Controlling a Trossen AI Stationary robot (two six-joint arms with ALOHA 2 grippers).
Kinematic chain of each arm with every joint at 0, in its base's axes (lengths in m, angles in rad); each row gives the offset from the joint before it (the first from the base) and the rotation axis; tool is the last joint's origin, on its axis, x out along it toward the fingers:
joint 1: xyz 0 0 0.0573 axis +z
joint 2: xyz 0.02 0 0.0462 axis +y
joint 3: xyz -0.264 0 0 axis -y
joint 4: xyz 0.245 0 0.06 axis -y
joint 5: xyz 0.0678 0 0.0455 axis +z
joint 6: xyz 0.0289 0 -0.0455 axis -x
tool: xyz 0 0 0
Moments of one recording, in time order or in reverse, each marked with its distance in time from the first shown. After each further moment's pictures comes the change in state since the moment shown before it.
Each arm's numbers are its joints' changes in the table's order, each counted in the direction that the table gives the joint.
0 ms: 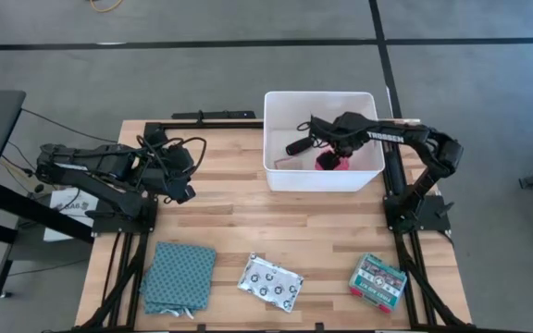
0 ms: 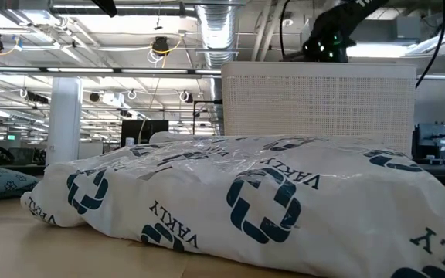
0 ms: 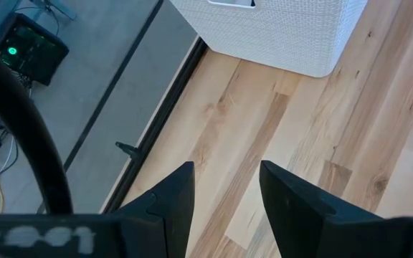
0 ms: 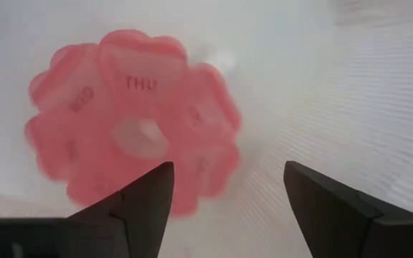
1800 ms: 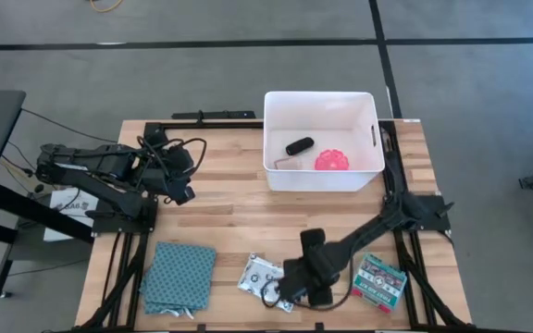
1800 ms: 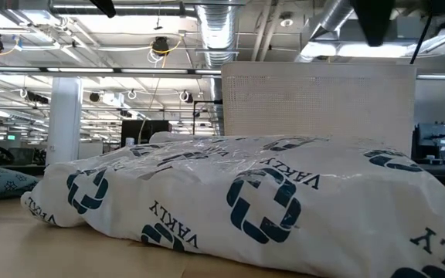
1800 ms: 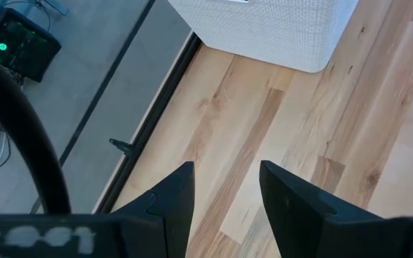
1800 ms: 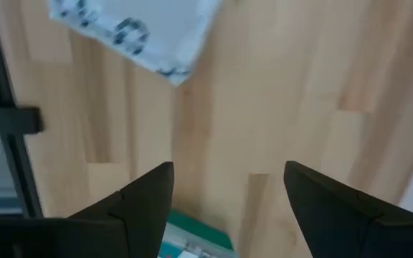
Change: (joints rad) left arm 0.000 0.000 0.000 -0.005 -0.026 0.005; right arm 1.110 0.471 0.838 -0.388 0.234 -0.058
